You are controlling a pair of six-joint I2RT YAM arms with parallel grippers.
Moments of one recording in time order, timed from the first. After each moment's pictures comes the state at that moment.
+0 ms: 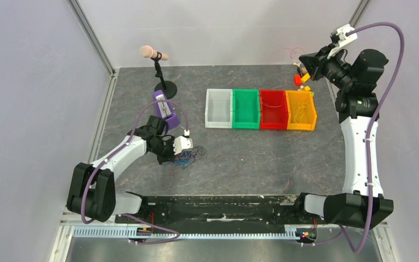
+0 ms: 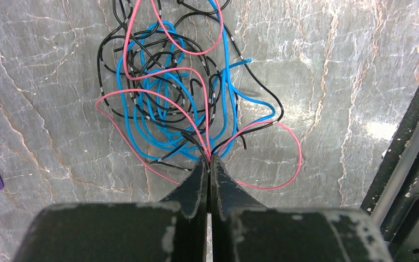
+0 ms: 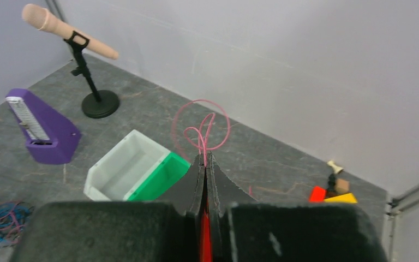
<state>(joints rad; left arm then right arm) -0.28 1.32 0.74 -0.71 0.45 1.04 -0.18 1.25 1.47 -0.20 -0.70 -0.06</state>
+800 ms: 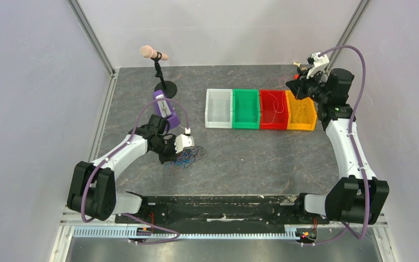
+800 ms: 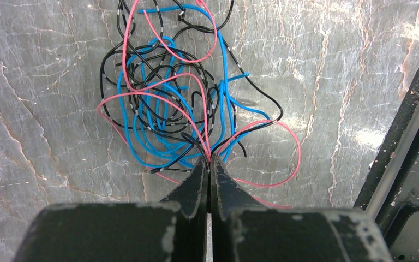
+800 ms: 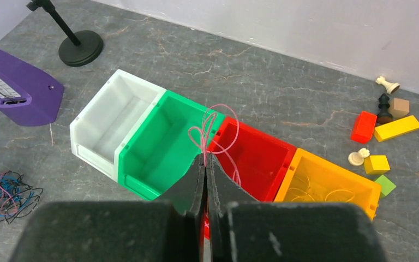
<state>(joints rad) -0.30 1.33 0.76 -0.70 0.47 0.99 -0.12 1.28 1.13 -0.10 -0.61 -0.05</state>
